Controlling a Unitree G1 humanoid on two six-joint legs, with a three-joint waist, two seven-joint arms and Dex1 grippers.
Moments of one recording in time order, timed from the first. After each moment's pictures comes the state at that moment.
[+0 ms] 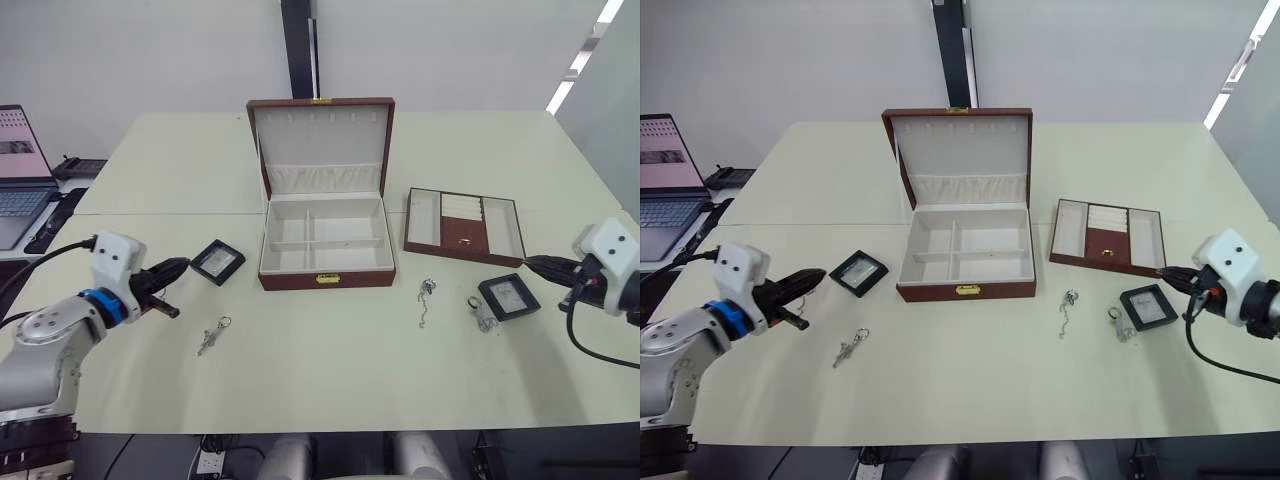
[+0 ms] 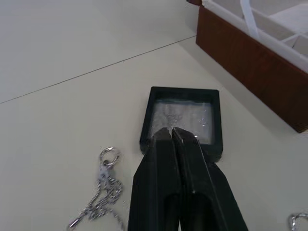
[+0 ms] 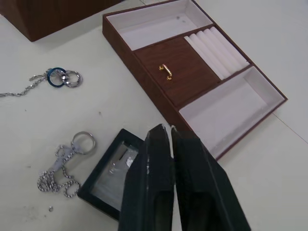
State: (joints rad) left arm -0.11 0.76 0.33 -0.01 -0.41 0.43 -0.75; right arm -0.06 -0.98 -0.32 -0.23 0.34 0.49 0.92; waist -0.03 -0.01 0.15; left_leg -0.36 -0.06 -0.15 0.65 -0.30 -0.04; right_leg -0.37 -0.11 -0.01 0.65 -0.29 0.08
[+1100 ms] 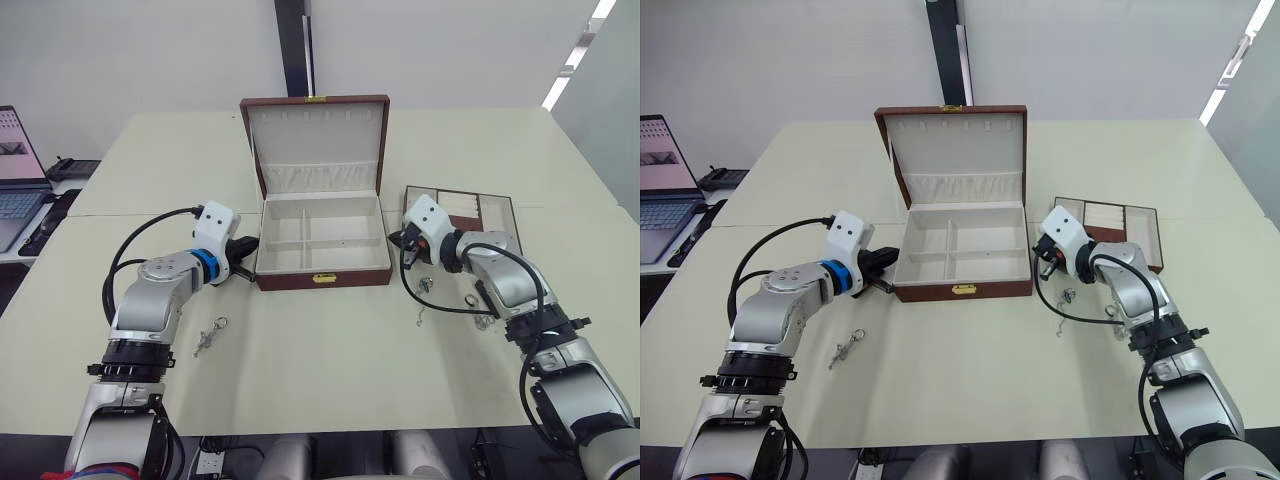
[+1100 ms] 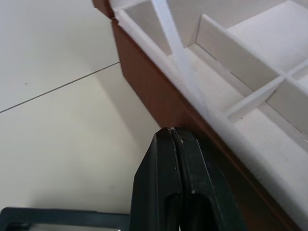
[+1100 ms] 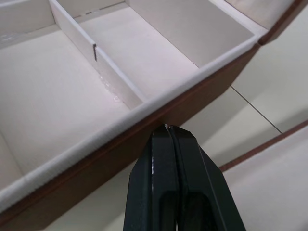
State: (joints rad) left arm -0.49 0.55 0.03 0.17 -0.22 0.59 -0.60; right arm -0.69 -0.46 0.24 0.24 0.05 0.47 0.74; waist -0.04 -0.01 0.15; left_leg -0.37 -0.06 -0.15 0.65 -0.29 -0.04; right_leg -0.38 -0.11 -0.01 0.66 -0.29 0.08
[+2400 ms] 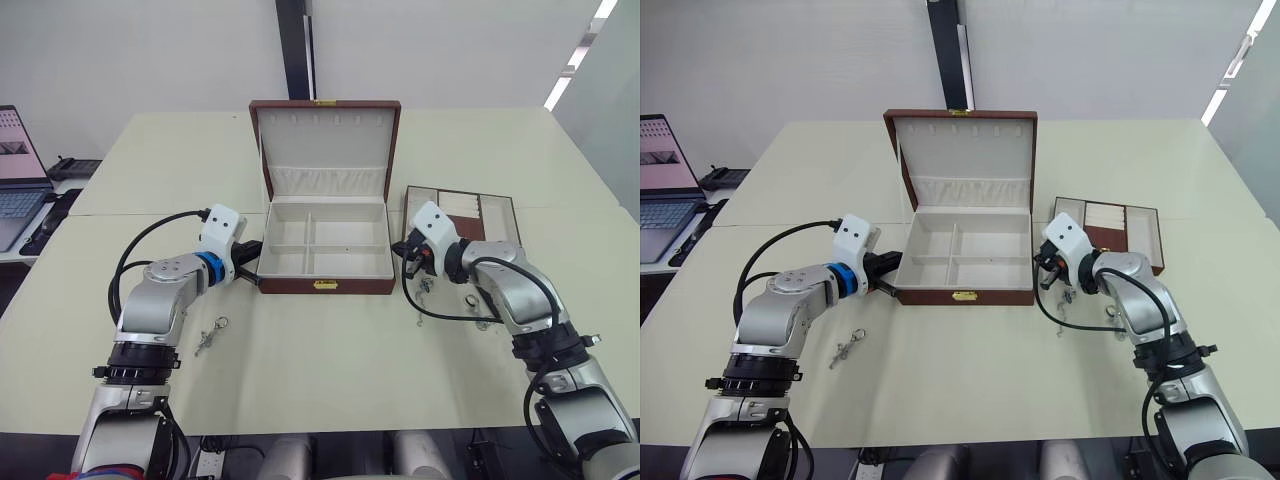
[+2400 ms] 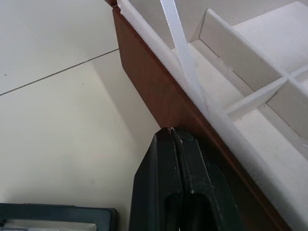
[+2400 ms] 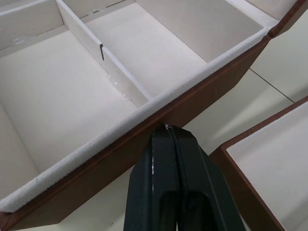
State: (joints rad) left arm -0.48 0.52 0.03 0.12 -0.21 0.65 -0.63; right arm -0.59 -0.46 0.20 -0.01 0.06 0.71 0.74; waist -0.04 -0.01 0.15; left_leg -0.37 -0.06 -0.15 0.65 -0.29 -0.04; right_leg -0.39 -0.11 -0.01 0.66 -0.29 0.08
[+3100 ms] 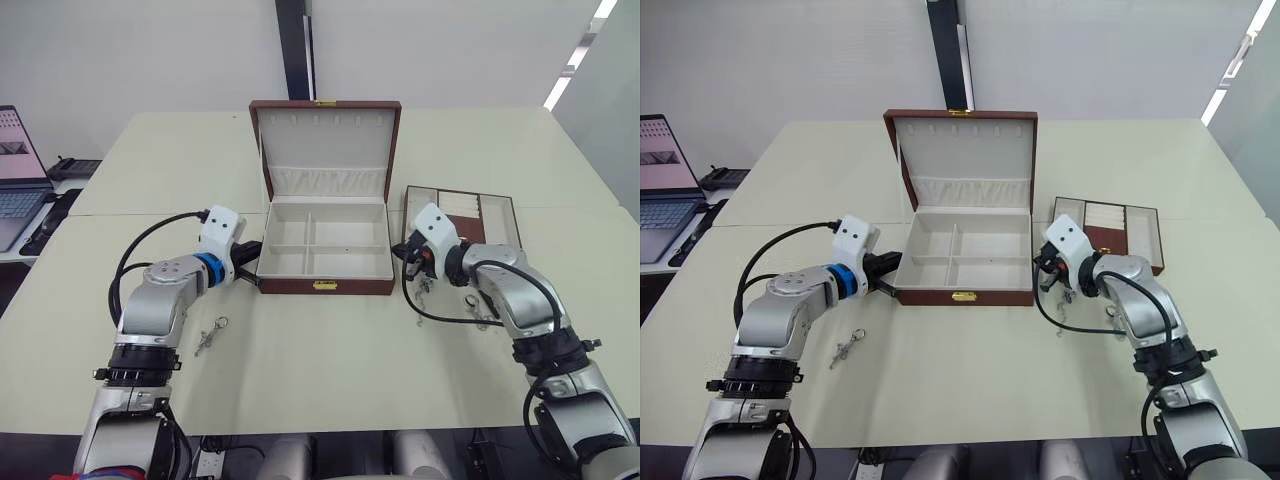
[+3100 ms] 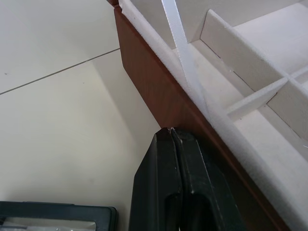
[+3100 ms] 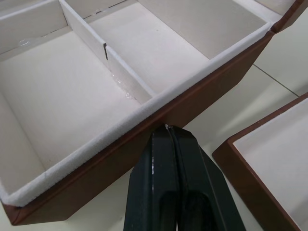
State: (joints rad) left arm -0.47 0.51 0.05 0.12 -0.21 0.64 -0.63; right arm -0.57 -0.45 0.19 -0.05 0.06 0.75 0.74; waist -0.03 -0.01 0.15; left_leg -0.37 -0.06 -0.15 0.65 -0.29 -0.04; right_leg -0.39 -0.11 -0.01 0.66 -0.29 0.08
